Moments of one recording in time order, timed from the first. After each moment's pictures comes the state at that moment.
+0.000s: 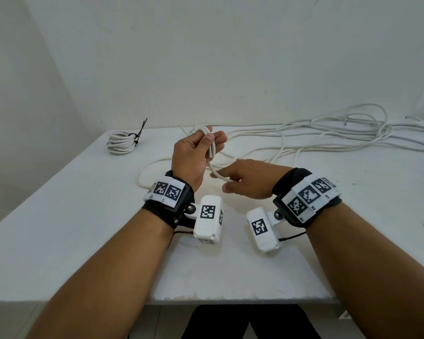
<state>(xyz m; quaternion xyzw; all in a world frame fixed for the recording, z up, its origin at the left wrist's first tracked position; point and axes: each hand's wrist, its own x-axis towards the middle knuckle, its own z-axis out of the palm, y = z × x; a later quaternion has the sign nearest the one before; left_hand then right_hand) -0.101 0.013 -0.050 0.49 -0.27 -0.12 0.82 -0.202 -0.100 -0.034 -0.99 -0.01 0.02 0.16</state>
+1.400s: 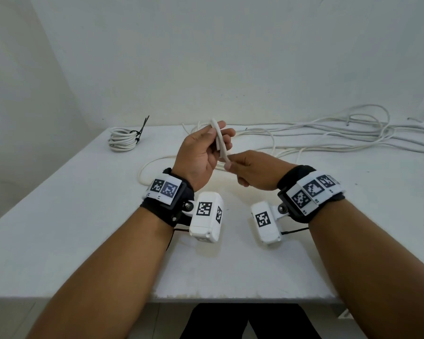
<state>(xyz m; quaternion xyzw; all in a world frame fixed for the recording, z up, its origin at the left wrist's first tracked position) -0.107 0.018 -0.039 0.39 -0.29 -0.24 0.84 -0.198 -0.111 -0.035 -0.96 0.03 -0.03 0.26</state>
